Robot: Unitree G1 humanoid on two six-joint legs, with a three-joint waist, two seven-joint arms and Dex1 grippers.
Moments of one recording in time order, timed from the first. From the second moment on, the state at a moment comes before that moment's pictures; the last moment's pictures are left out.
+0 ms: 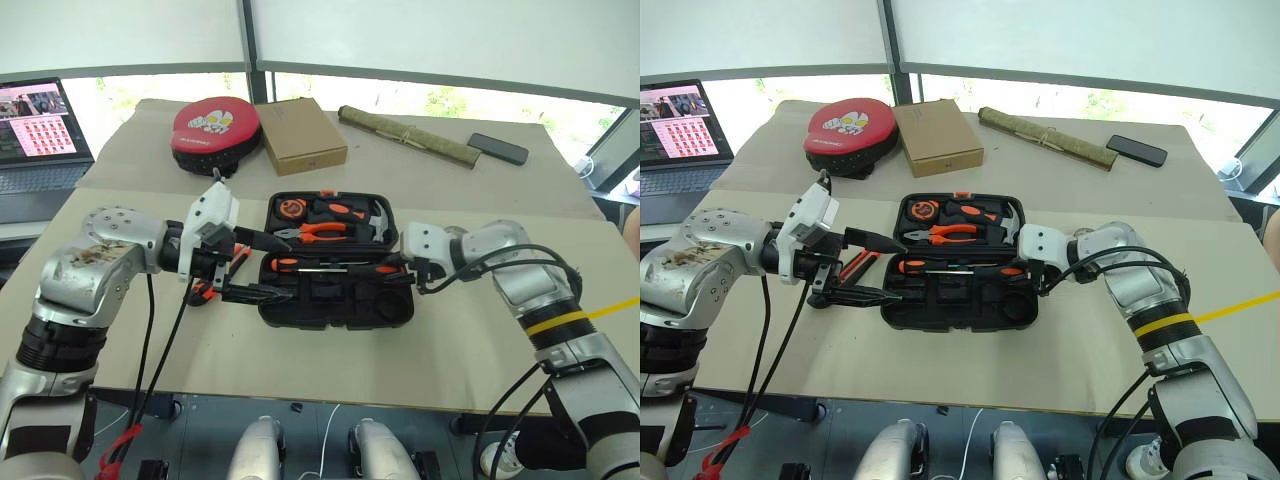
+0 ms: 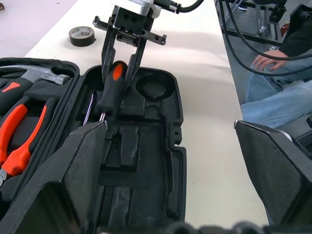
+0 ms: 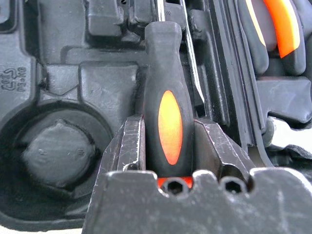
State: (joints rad) left arm -0.62 0.84 -0.07 -0.18 -0.54 0.64 -1.35; right arm -0.75 -0.69 0.34 0.34 -0.01 0.07 1.22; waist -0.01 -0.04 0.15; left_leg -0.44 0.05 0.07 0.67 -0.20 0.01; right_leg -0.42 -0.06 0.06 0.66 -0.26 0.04
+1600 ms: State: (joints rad) left arm -0.57 0.82 -0.07 -0.13 -0.50 0.59 -1.30; right arm -0.70 -0.53 0.27 0.03 0.04 0.43 1.08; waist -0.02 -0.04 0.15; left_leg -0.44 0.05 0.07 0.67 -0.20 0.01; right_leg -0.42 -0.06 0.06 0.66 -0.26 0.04
